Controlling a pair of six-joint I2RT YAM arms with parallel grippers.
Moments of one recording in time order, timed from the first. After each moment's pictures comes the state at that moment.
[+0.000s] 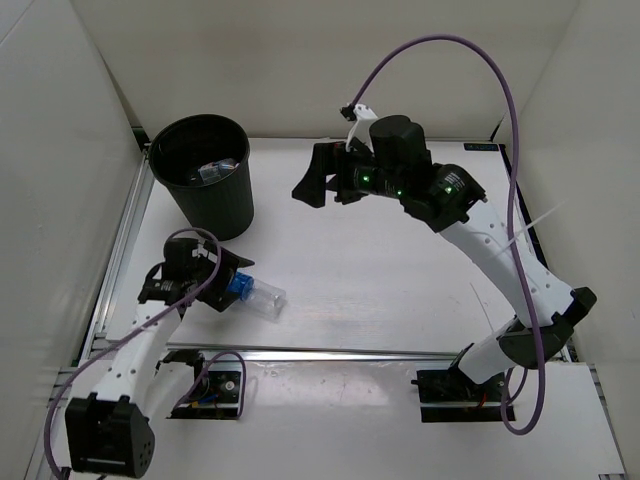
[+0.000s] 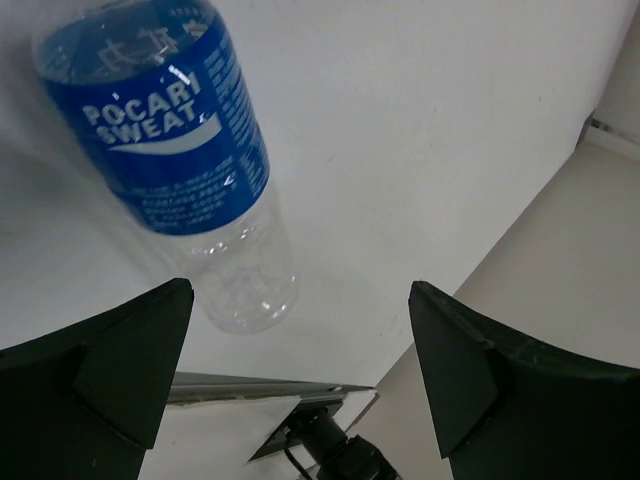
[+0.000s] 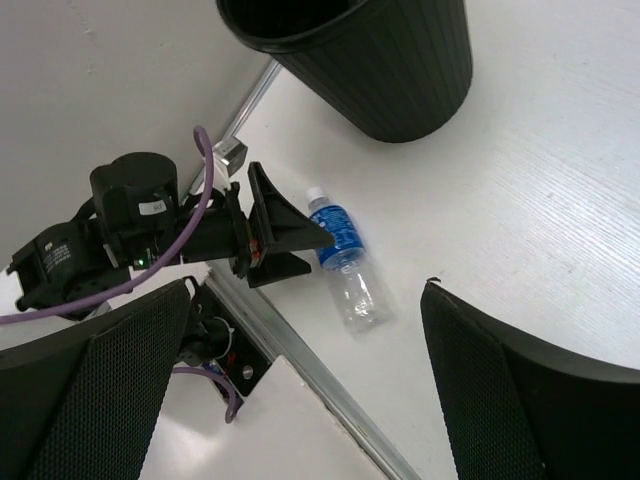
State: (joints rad) left arm -0.09 0.84 0.55 -0.58 0.28 -1.19; right arm 0.83 1.50 1.86 -0.74 -0.17 0.48
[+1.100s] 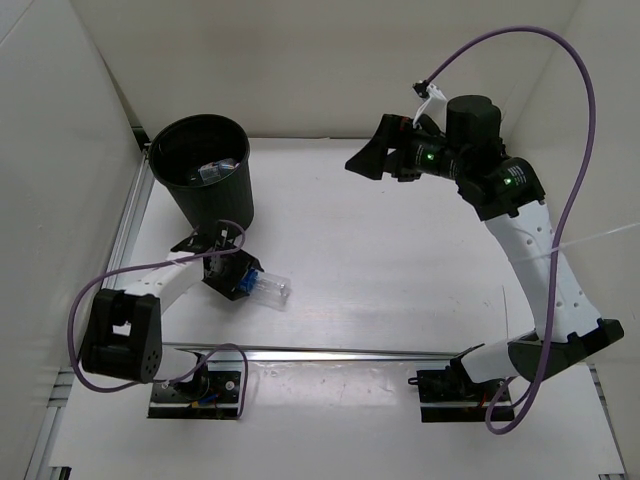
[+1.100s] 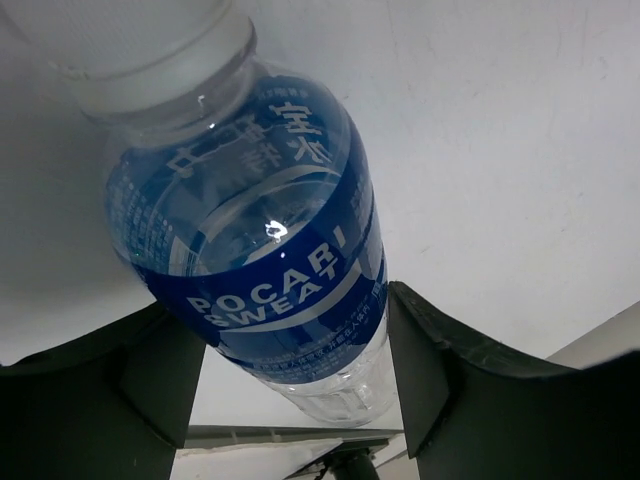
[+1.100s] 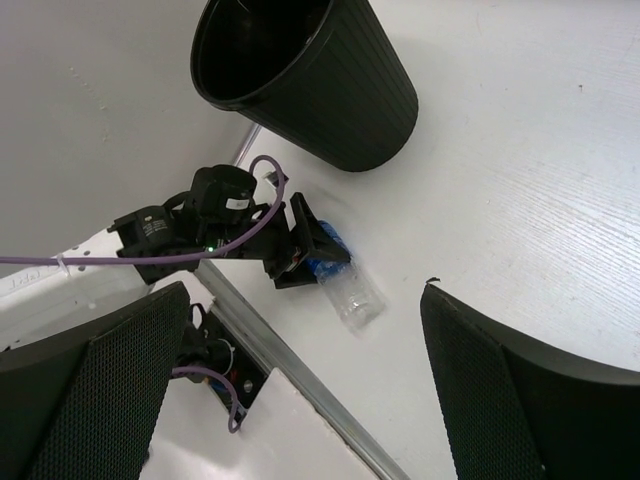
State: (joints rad) left arm -0.19 1.39 0.71 -0.50 0.16 -1.18; right arm 0.49 1.39 1.83 -0.77 -0.42 0.48
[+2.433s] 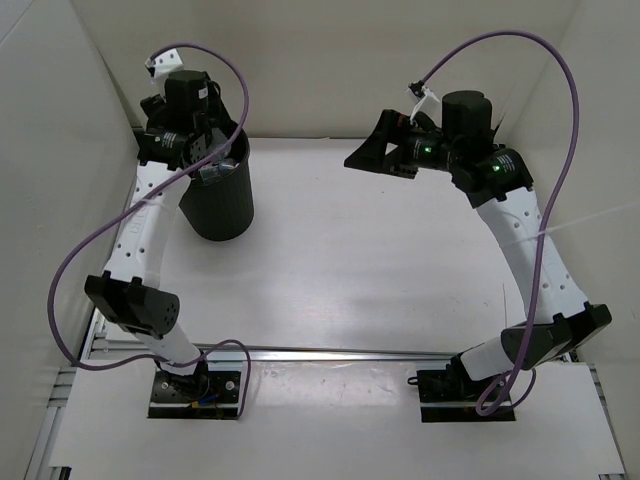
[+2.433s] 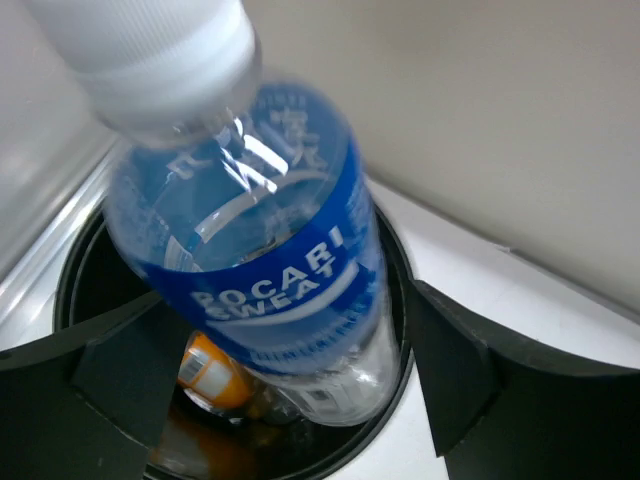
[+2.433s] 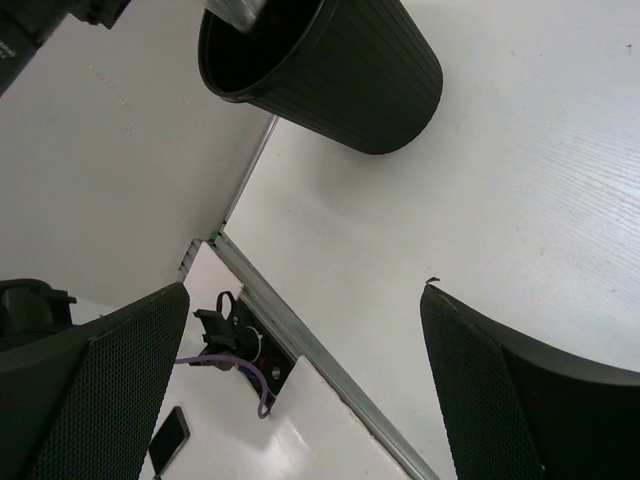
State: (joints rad) left arm -0.23 1.65 2.00 -0.68 -0.56 -0.38; right arm 0.42 1.46 1.82 -0.74 -0.56 0.54
